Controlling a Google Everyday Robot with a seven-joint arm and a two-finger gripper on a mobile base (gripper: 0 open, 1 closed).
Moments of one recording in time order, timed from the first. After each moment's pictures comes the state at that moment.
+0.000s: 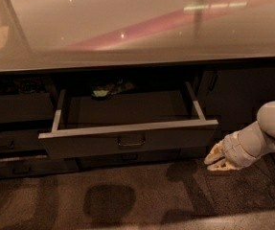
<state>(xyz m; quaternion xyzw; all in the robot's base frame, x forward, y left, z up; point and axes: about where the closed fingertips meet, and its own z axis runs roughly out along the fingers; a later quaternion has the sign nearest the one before) 0.463 -0.262 0.624 -0.77 0.60 0.08 0.20</state>
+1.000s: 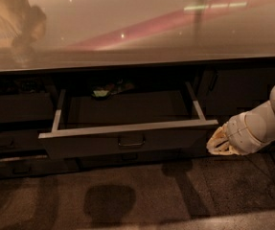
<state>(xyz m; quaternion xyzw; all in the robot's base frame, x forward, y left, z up) 0.465 -0.242 0.716 -0.78 0.59 0.02 0.22</state>
